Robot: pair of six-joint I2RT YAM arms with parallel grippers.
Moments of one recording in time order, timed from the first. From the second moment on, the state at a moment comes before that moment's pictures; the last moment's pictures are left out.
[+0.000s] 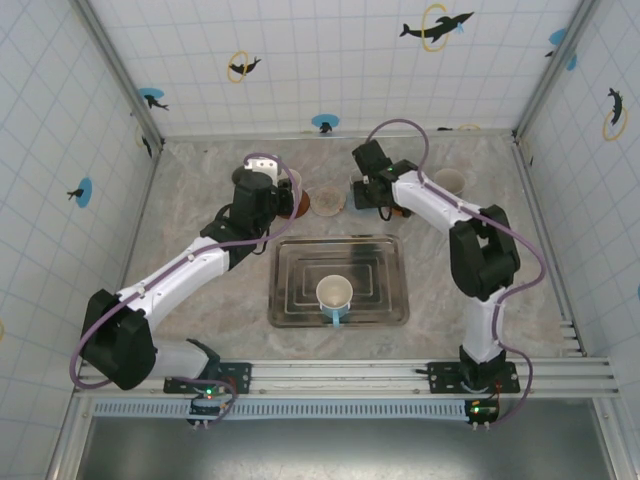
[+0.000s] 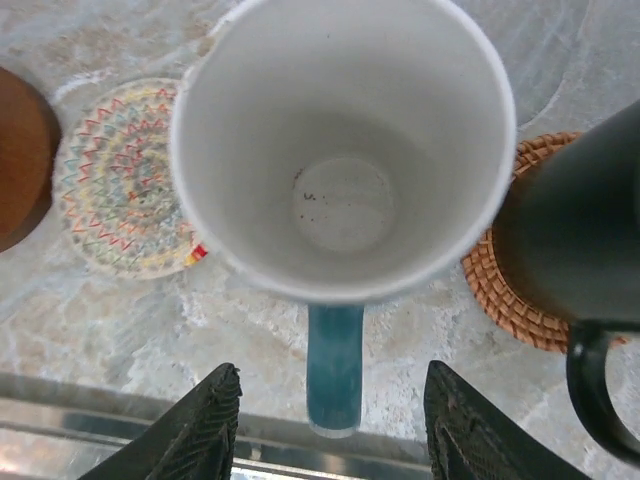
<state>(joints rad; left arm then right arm) -0.58 1.34 0.96 -0.03 -0.24 -0.26 0.57 1.91 1.55 -0.68 0.15 0.34</state>
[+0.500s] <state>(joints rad) -0.58 1.29 0.96 -0.06 -0.24 -0.27 0.63 1.60 1.42 -0.65 0.25 0.39</state>
